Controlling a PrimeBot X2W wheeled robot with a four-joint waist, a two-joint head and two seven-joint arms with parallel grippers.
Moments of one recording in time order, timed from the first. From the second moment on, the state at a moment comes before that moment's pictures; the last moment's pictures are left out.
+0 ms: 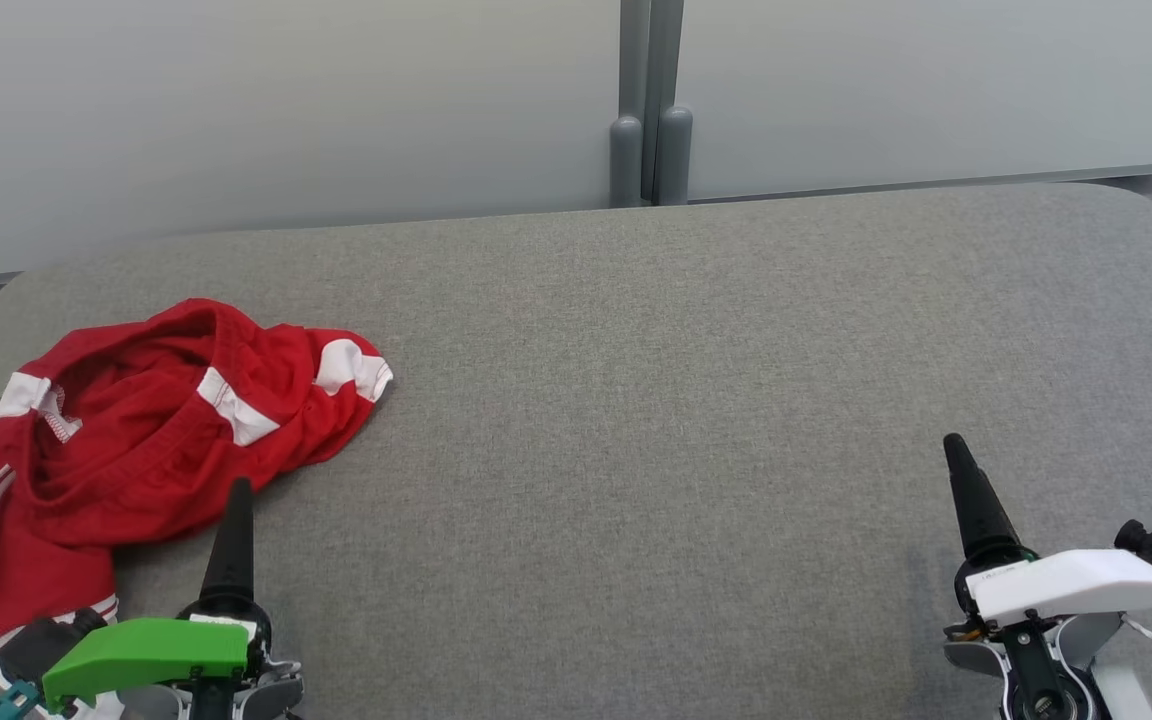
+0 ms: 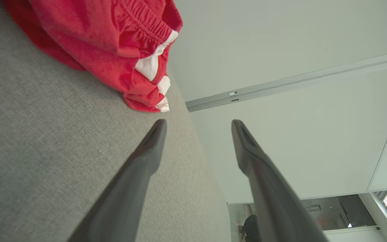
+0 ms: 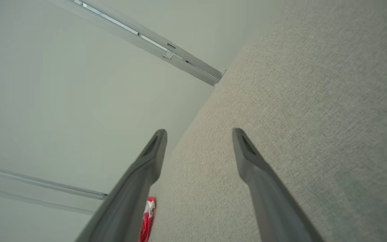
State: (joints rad) left arm -0.05 0.08 -0.02 0.26 -1.41 -0.12 -0.03; right arm -0.06 -0.05 -0.04 0.22 1.11 0.13 -0.02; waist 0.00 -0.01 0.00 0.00
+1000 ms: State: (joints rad) left arm -0.01 0.11 -0.03 0.23 -0.68 -0.09 -0.12; right arm -0.03 -0.05 -0.04 0.15 0.49 0.13 -0.13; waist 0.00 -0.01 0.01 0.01
